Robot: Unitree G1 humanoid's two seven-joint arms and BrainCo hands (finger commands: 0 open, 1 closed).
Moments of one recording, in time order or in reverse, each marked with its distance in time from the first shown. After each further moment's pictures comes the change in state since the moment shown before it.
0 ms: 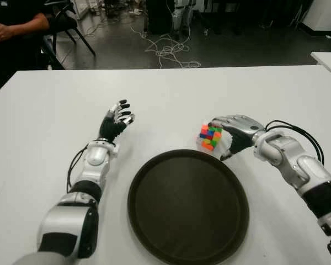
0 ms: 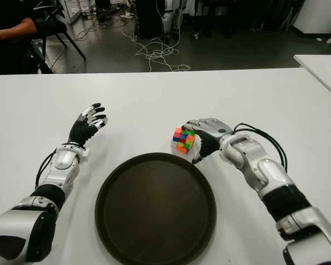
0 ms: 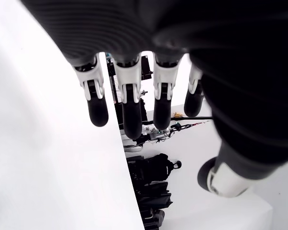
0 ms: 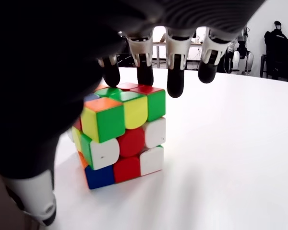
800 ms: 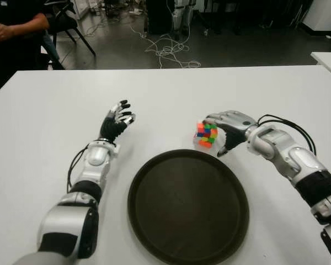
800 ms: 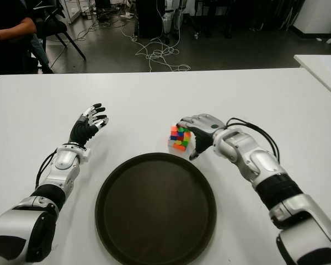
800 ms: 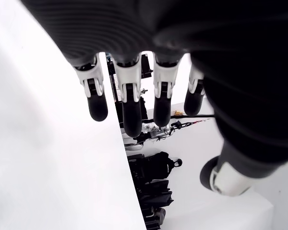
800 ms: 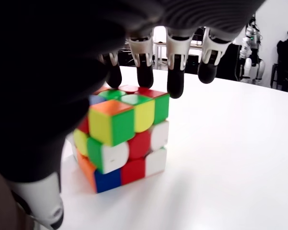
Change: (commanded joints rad) left arm -0.001 0.000 -0.008 0.000 0.003 0.008 0.009; right arm -0.079 0.030 0.062 0.077 -0.021 -0.041 -0.027
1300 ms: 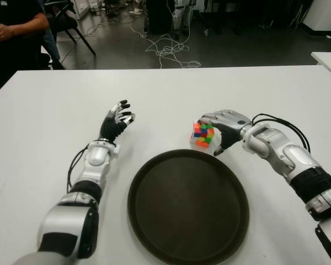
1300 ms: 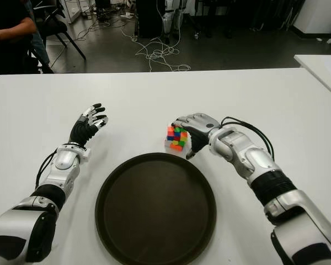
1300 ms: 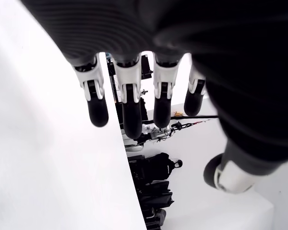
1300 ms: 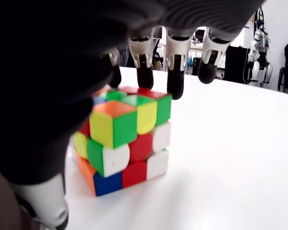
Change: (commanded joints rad) left arm -0.001 -0.002 -0.003 0.004 0.004 -0.004 0.010; right arm -0.024 0.026 0.018 0.048 -0.004 -0.010 -0.016
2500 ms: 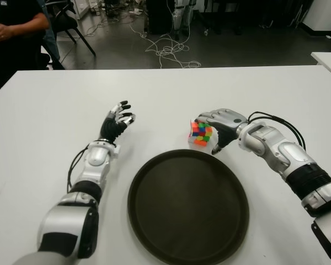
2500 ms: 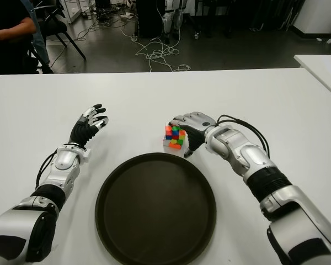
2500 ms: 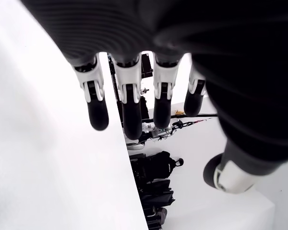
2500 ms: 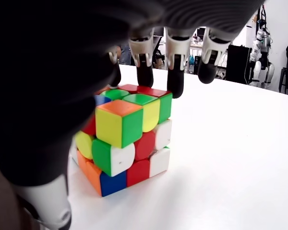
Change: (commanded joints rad) left arm -0.008 -0.001 0.007 0.005 -0.011 0.009 -0.026; right arm -0.026 0.013 0.023 0.032 -0.007 0.016 -0.003
